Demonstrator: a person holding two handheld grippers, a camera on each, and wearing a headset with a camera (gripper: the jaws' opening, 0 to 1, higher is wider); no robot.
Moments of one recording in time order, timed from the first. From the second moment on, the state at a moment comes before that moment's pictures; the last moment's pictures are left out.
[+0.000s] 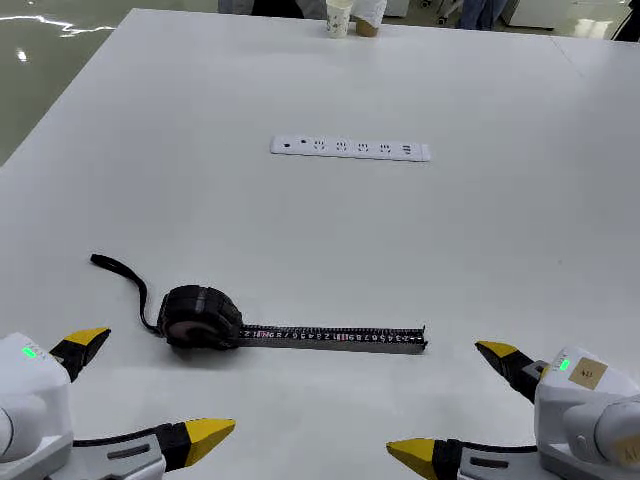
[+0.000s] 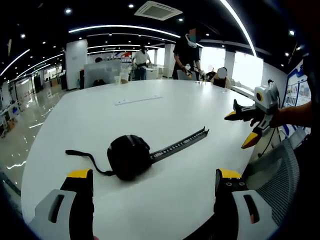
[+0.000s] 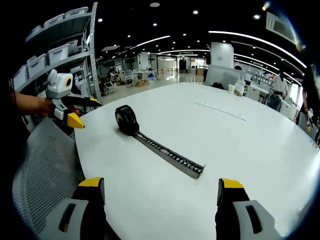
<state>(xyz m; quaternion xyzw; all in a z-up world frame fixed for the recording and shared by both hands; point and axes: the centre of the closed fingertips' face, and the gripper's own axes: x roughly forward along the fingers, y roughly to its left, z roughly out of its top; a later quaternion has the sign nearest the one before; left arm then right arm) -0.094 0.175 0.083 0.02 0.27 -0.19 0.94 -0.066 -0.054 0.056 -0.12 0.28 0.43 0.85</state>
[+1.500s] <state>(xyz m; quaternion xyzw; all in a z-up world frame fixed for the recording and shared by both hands) -0.117 0.164 0.075 -0.01 0.30 -0.12 0.95 -0.088 -0.035 0.074 -0.05 0.29 0.36 0.88</state>
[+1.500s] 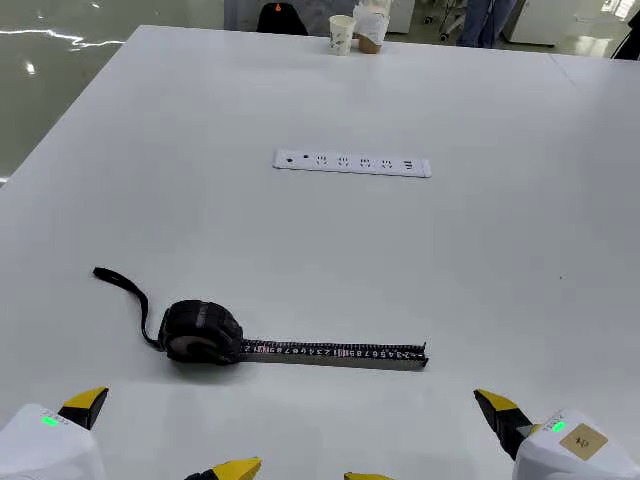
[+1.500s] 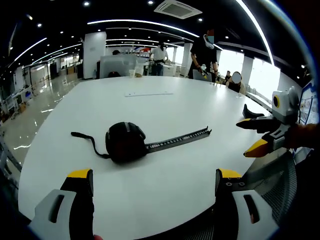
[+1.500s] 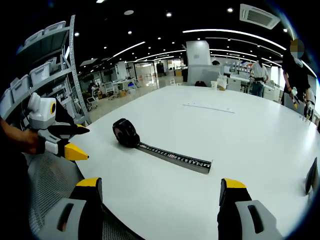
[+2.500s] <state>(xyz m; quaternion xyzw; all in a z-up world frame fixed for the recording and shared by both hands) -0.097 0.167 0.069 -0.02 0.31 -0.10 0.95 -0.078 -0.036 0.068 -0.08 0.29 0.41 0.86</state>
